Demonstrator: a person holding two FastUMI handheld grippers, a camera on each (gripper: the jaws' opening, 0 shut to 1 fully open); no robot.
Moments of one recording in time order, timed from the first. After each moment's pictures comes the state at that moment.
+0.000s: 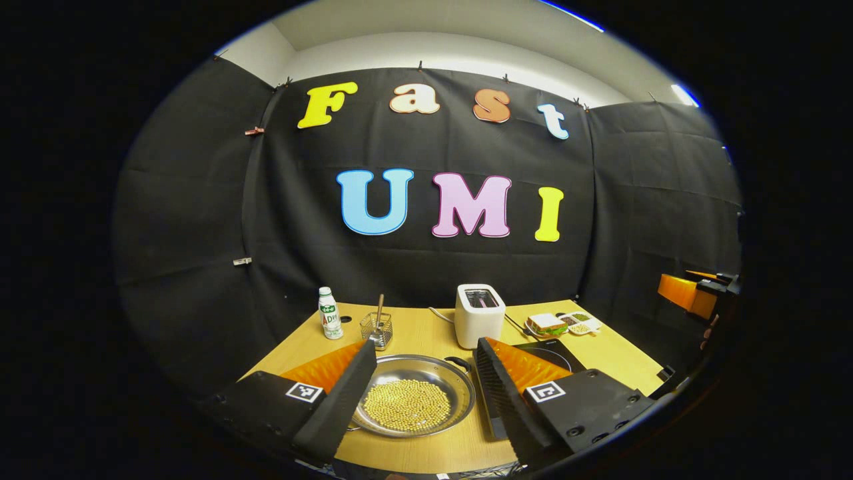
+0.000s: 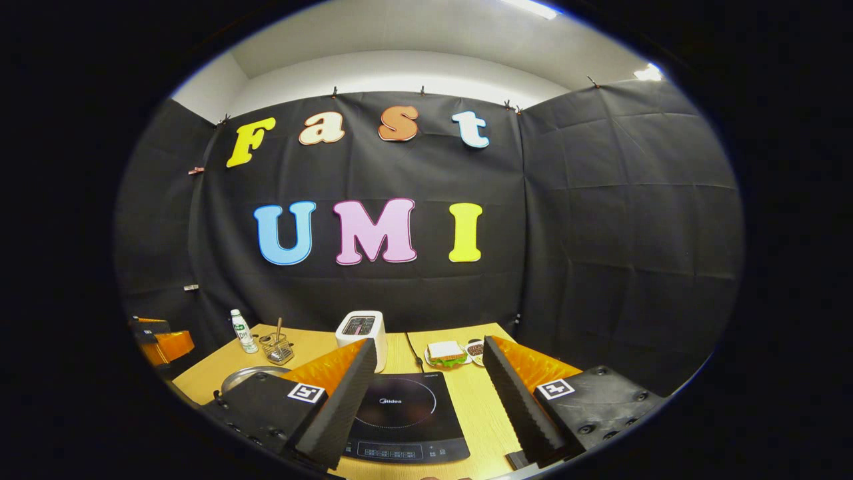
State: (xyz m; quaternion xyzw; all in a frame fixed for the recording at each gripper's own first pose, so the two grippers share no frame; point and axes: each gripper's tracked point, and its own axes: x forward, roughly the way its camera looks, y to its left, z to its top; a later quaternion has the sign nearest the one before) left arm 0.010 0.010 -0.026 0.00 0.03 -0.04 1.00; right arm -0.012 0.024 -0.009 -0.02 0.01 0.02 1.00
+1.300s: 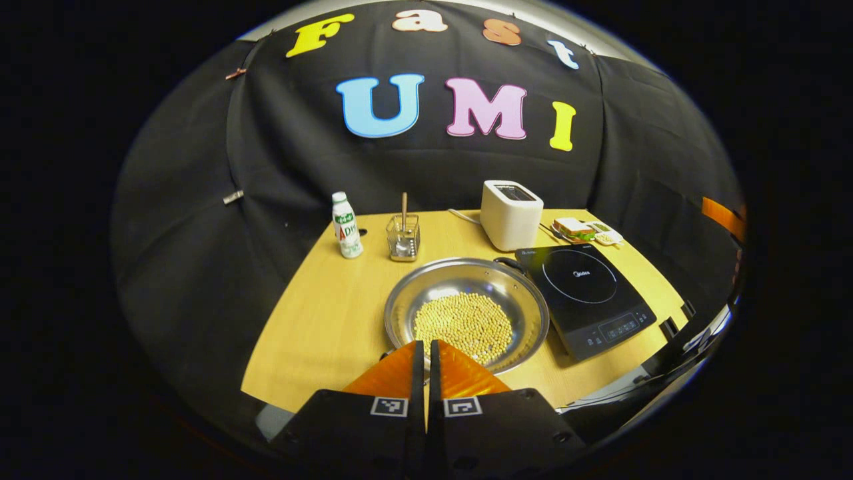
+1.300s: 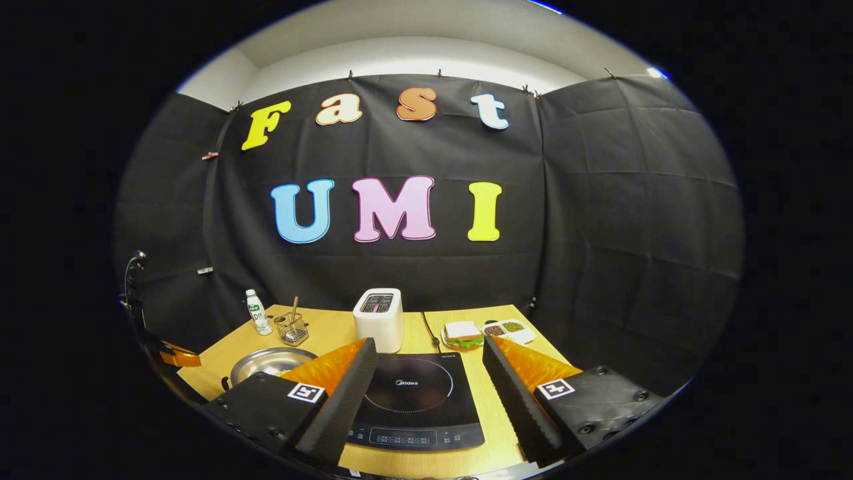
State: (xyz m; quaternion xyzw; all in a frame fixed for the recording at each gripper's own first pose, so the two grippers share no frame) left arm 0.028 0.124 -0.173 0.02 0.25 -0.07 0.97; right arm -0.019 0.050 -0.042 -0.03 0.06 0.05 1.00
